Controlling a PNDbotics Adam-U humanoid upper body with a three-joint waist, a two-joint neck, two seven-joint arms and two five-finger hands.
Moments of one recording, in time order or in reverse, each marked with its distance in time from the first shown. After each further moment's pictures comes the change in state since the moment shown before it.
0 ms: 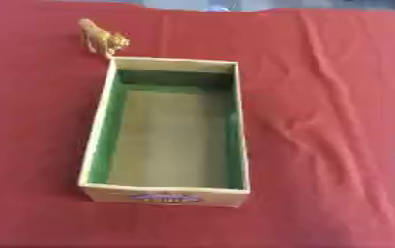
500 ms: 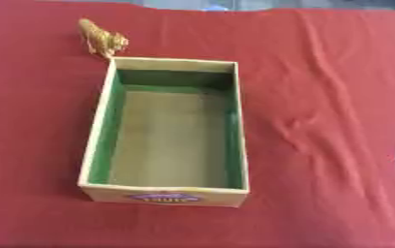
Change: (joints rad) left arm -0.007 0.000 0.000 0.000 -0.007 0.008 -0.003; right arm 0.000 0.000 0.000 0.000 0.000 0.001 0.001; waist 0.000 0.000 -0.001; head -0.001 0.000
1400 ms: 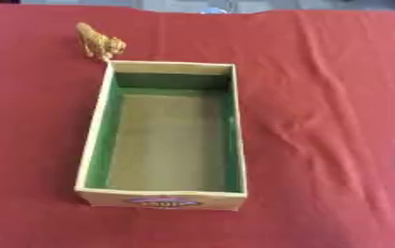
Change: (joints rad) left arm -0.137 0.085 -0.051 0.003 -0.034 0.099 -0.117; right arm 0.001 0.016 -0.007 0.000 0.006 0.008 -0.001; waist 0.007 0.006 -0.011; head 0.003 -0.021
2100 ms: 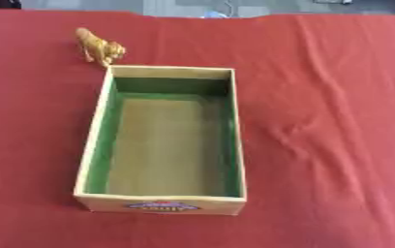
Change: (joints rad) left arm -0.330 0.152 -0.201 0.285 -0.203 -0.119 -0.203; right arm -0.004 -0.001 0.014 0.000 0.001 -0.003 0.013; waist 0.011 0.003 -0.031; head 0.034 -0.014
